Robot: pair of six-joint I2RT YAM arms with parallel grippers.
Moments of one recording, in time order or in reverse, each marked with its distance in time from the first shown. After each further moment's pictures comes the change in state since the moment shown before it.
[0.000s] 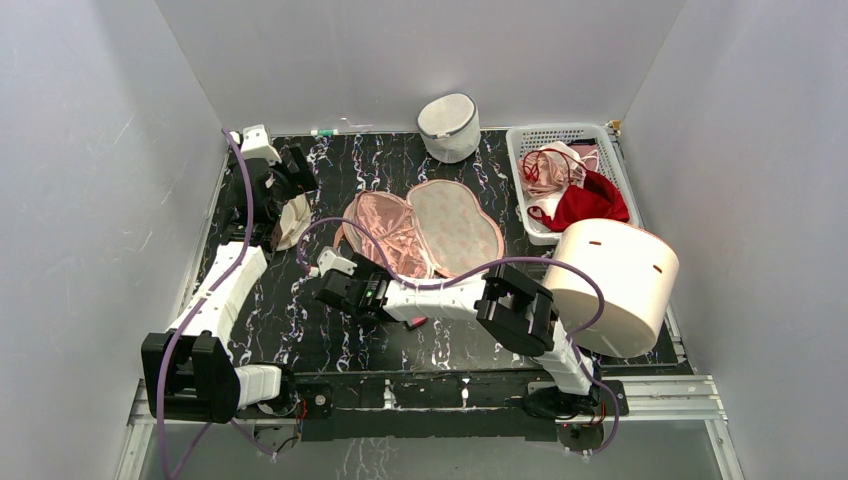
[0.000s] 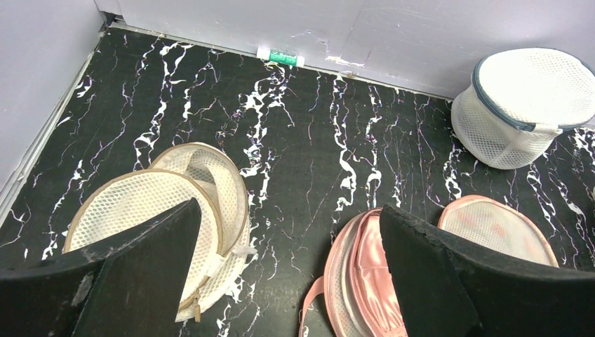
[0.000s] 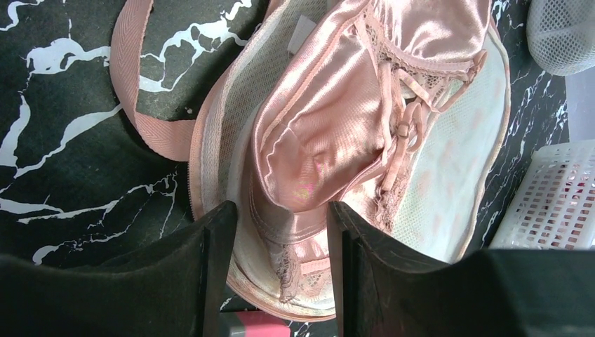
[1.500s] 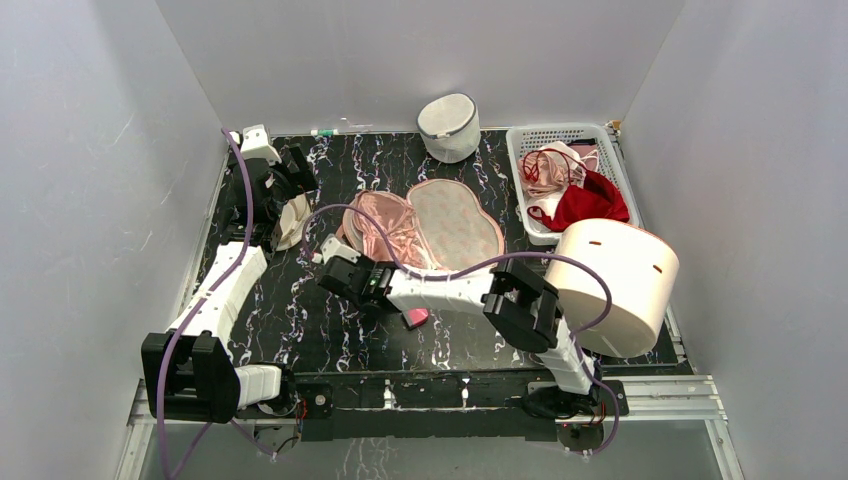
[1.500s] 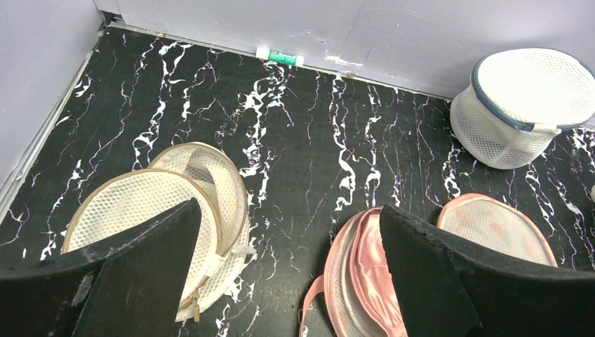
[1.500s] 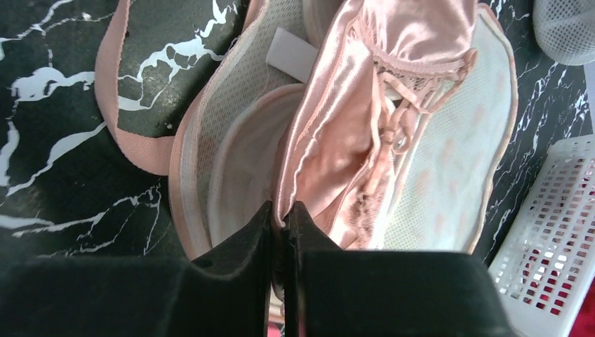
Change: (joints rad) left arm 0.002 0.000 0.000 0.000 0.002 -0.002; right arm -0.037 -0.009 0.019 -0.011 -0.031 0.032
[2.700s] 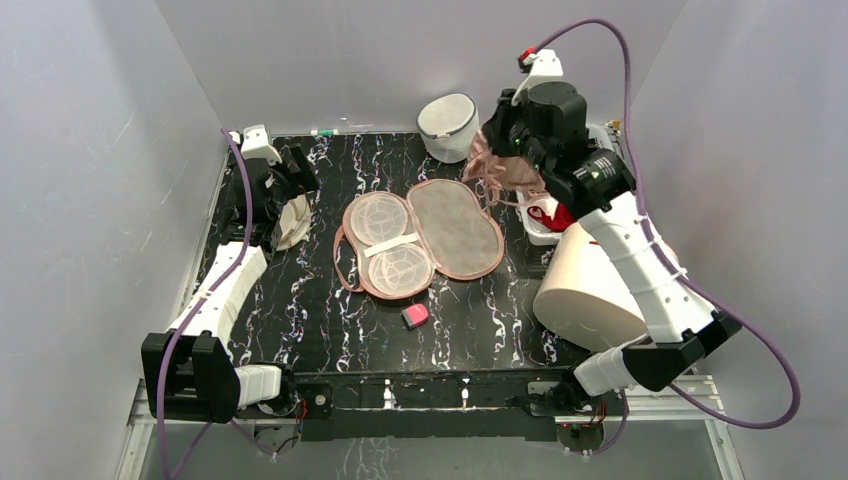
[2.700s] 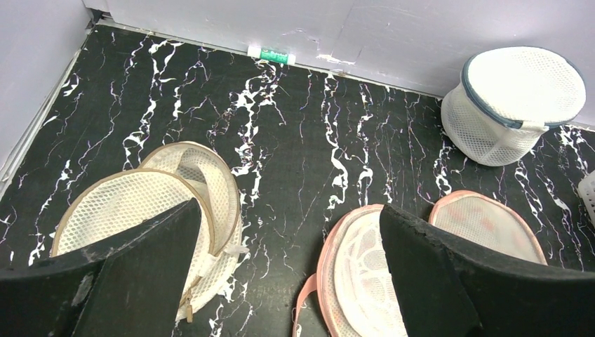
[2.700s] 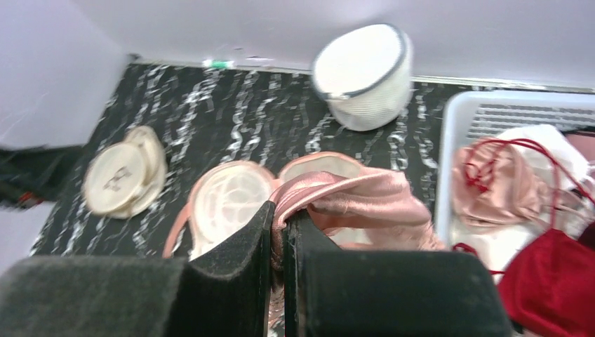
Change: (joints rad) left arm 0.001 0.000 0.000 0.000 0.022 -0.011; right arm -0.649 -0.719 0.148 -0.116 -0.516 0.270
